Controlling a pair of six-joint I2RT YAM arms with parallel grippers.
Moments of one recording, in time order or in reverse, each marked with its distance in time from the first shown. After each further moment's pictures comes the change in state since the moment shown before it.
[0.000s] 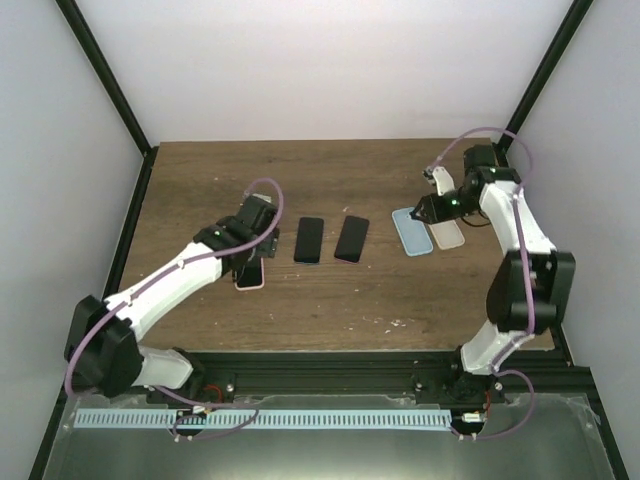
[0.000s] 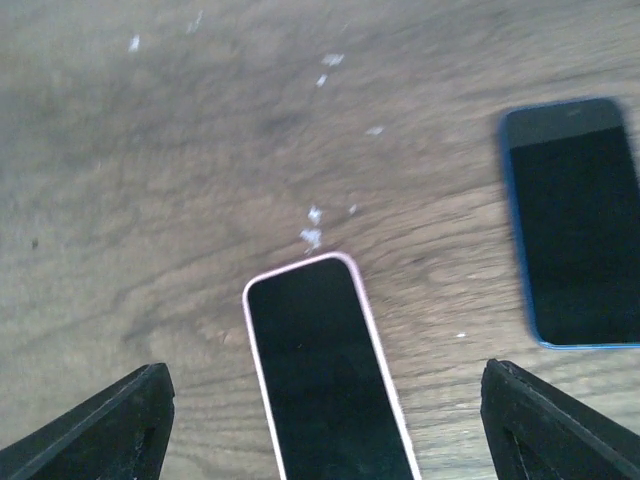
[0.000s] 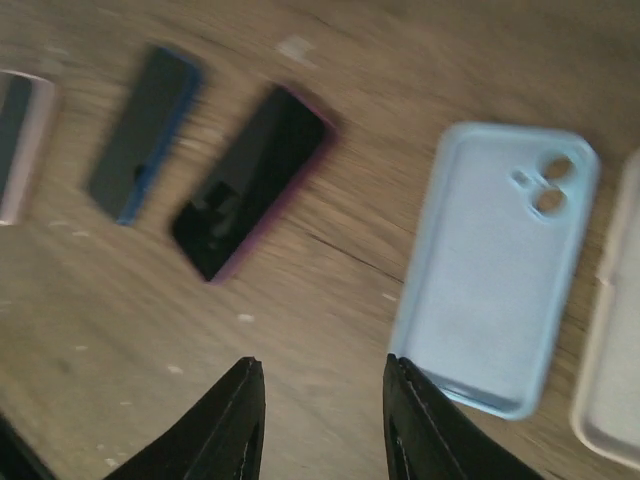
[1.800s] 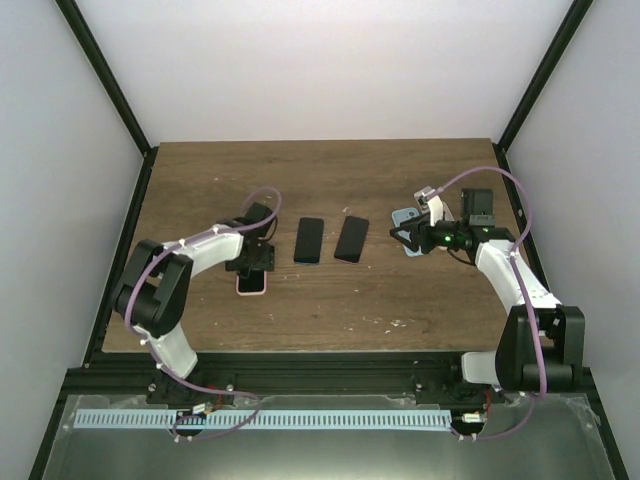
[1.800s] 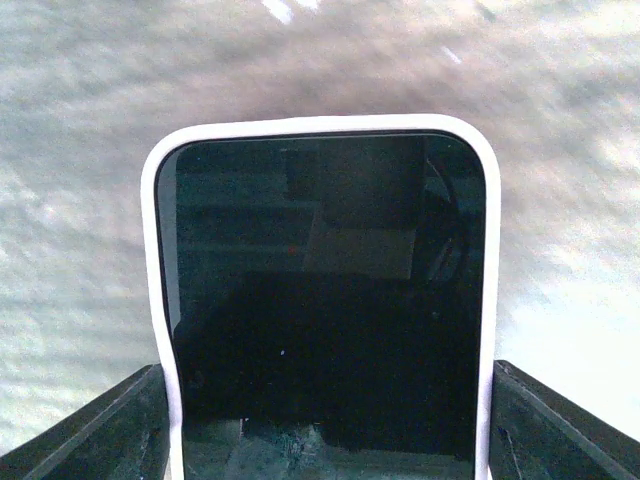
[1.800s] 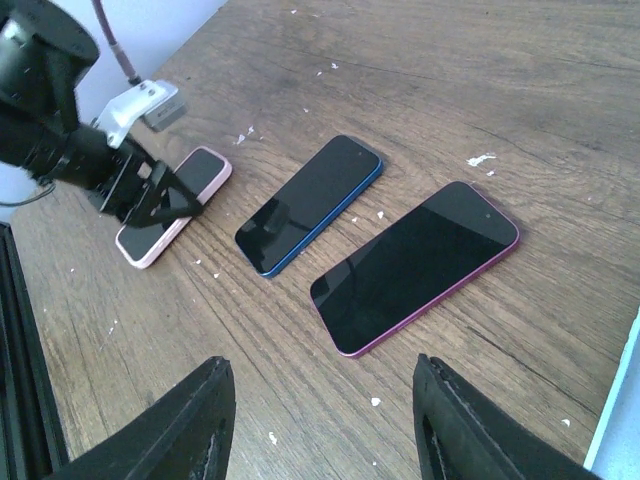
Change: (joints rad) left arm 0.224 0.425 0.006 -0.002 0.271 -0.230; right arm 0.046 -0.424 -0.591 0.621 -0.382 0.113
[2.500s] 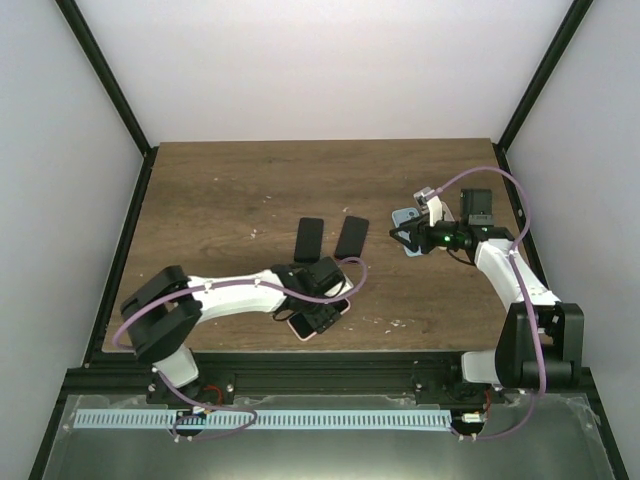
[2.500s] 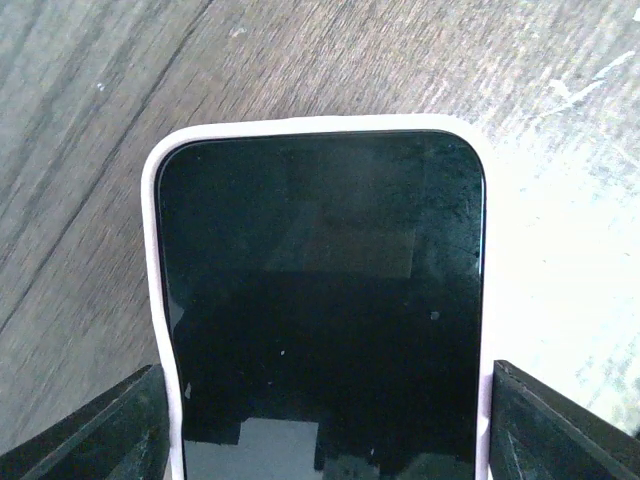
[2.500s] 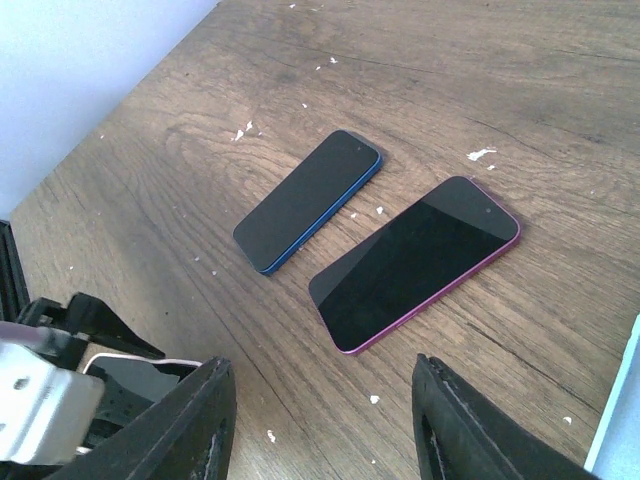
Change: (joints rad) left arm -0.610 -0.120 -0.077 0.098 0.174 0.357; right arm 0.000 0.014 0.001 0.000 -0.002 -0.004
